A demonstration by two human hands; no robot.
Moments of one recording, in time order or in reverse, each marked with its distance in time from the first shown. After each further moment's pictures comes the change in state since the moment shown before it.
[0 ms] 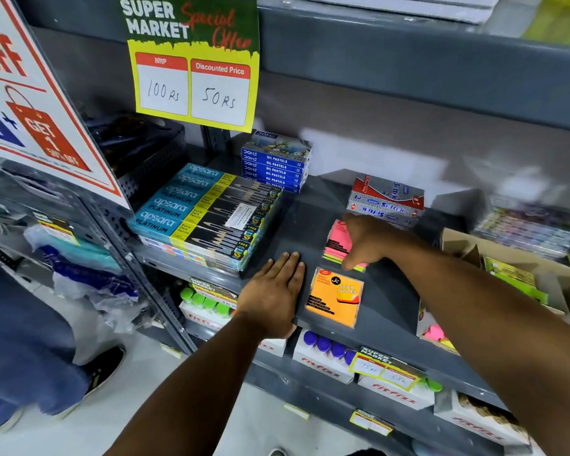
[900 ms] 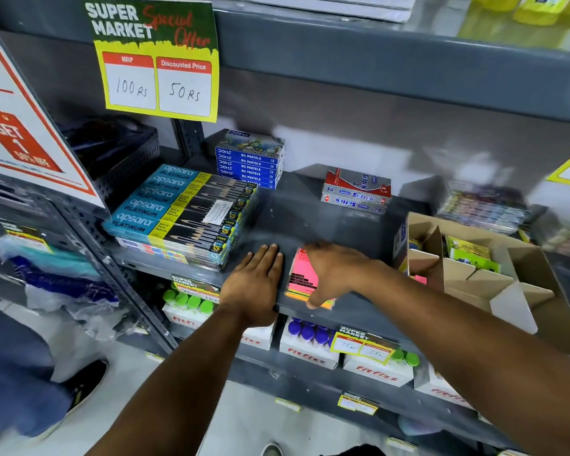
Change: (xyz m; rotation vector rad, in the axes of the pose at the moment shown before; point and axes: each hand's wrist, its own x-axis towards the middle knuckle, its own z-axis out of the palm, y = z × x) left_hand 0.000 0.002 -0.002 -0.010 0.010 -0.016; right_hand -0.069 -0.045 0.036 -0.106 -0.004 -0.081
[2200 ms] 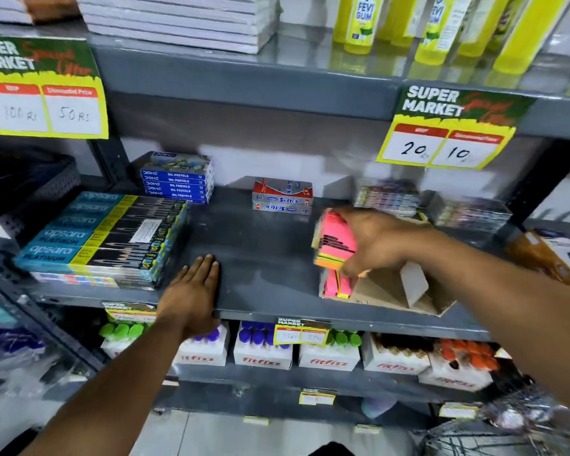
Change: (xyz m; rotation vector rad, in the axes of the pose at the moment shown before) left_hand 0.001 -0.001 0.003 0.020 -0.017 0.000; right_hand -0.148 0.094 -0.059 0.111 0.147 0.255
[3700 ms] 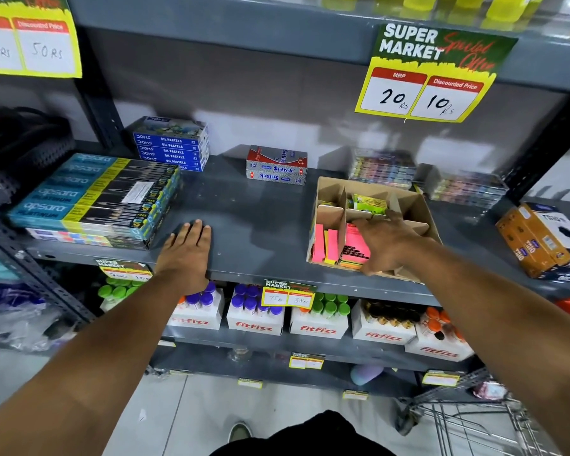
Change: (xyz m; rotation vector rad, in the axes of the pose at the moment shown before) left_hand -0.003 0.017 -0.004 0.067 -0.090 -0.149; right_hand 0.014 0.086 0.095 -0.403 -0.053 0.037
